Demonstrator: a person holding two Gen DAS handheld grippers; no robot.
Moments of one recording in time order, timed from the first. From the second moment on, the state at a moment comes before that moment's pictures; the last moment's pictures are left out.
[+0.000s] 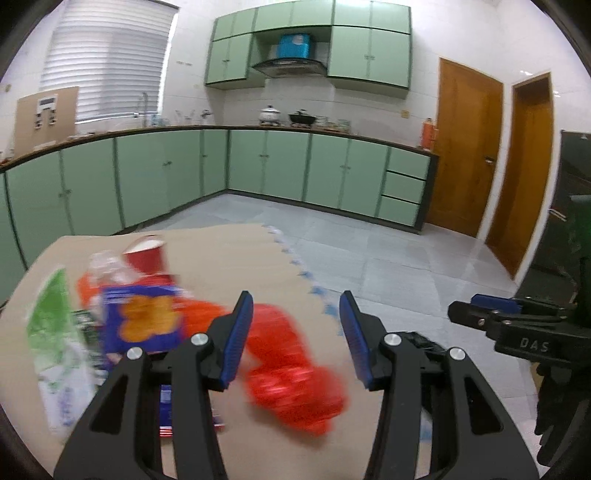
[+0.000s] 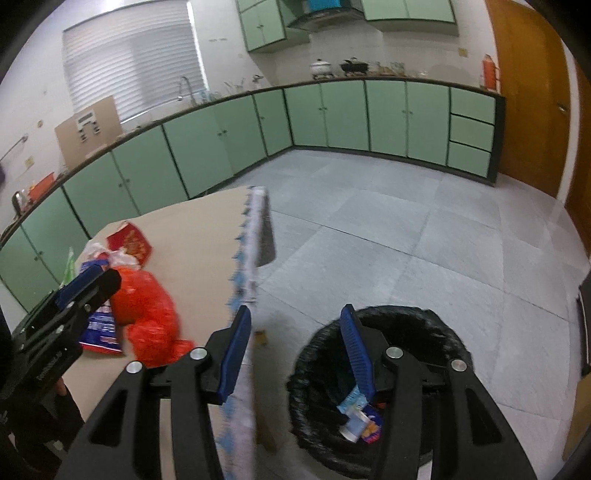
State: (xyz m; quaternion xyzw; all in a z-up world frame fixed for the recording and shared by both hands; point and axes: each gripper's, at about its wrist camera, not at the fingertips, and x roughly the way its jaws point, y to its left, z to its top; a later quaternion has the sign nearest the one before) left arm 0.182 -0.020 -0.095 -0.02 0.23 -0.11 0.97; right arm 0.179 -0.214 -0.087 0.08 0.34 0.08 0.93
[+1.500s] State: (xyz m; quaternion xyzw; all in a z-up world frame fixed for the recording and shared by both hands) left arm 0.200 0.085 -0.126 -0.04 0.30 -0.04 0.95; right arm 0.191 -0.111 -0.114 0.05 0.34 0.20 0.92
